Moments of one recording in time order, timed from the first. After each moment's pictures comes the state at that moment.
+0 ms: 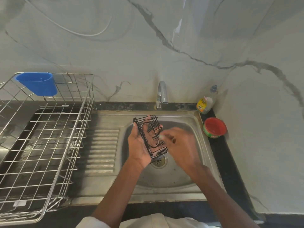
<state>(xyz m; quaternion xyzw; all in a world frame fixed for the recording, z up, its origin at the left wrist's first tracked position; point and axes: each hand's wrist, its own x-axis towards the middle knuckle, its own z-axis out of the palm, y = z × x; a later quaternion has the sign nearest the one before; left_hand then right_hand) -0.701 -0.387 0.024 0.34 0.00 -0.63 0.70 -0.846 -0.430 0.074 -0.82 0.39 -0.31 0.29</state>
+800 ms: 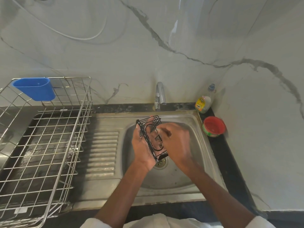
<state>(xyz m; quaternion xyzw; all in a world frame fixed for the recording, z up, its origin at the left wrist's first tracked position) -0.723 -0.391 0.040 0.36 -0.01 -0.62 0.70 -0.824 -0.441 0.072 -0.76 0.45 -0.38 0.28</state>
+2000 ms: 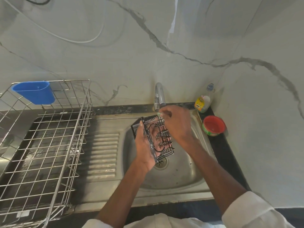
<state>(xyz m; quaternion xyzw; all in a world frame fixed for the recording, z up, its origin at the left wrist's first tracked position) -0.720 -0.394 0.032 0.40 -0.10 -0.61 0.67 -0.808 -0.486 0.113 -0.78 0.47 -0.31 0.27</state>
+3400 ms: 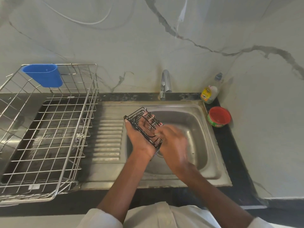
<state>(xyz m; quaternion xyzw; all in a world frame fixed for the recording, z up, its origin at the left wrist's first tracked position) -0.715 -0.373 0.040 0.38 0.12 -0.51 0.76 -0.832 -0.387 0.044 -0.83 0.37 -0.38 0.18</state>
